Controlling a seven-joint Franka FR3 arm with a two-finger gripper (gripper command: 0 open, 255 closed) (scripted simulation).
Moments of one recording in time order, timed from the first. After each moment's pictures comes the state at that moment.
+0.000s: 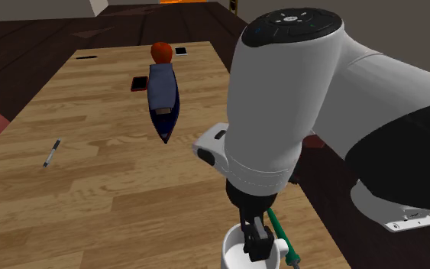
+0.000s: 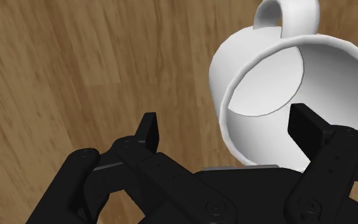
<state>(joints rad) 0.07 -0.08 0.29 -2.31 0.03 2.24 0.15</state>
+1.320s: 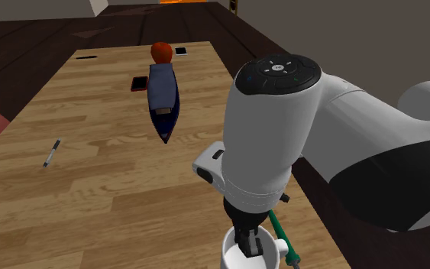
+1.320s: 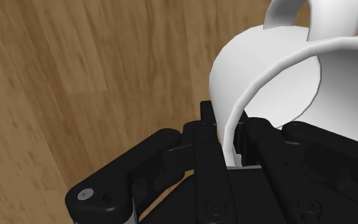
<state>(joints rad) 0.08 -0.02 0.30 -2.33 0.00 2.33 0.17</state>
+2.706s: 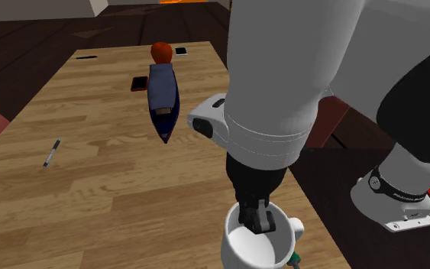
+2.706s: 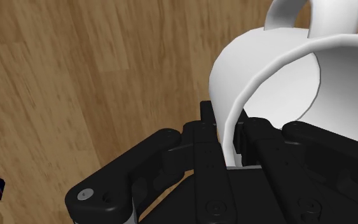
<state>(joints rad) 0.08 -0.14 0.29 -2.22 0.04 2.10 0.14</state>
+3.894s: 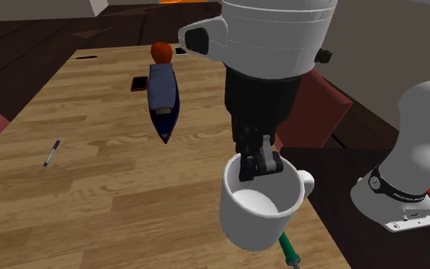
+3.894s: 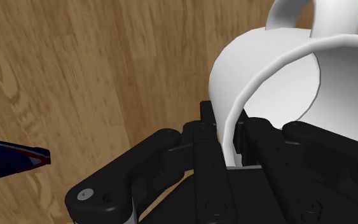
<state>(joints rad) 0.05 -0.20 0.25 -2.07 0.05 1.89 0.08</state>
